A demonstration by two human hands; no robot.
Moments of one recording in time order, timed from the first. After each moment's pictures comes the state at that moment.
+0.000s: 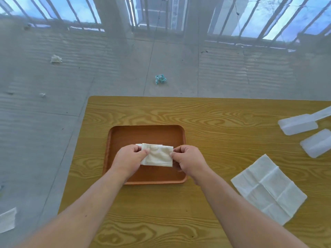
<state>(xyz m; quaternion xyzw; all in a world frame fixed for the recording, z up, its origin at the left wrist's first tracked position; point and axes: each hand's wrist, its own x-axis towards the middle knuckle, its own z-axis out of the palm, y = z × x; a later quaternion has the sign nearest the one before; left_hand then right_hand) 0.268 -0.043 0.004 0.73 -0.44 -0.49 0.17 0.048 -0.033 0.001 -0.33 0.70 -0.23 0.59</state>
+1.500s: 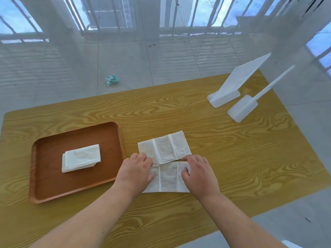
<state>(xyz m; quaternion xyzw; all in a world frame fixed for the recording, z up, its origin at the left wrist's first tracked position) 0.061 0.028 -0.024 0.45 -0.88 -0.13 -0.12 -0.156 0.121 -0.015 -0.54 0.80 -0.10 0.26</state>
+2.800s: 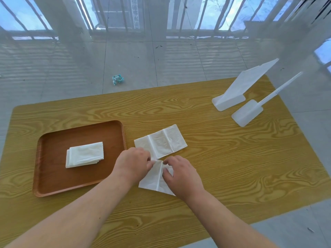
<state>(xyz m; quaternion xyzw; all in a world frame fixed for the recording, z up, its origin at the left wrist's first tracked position) 0.061 -0.001 -0.005 0.49 -0.85 -0.16 -0.11 -0.114 0.098 -0.004 -0.59 0.73 -0.13 0.33</state>
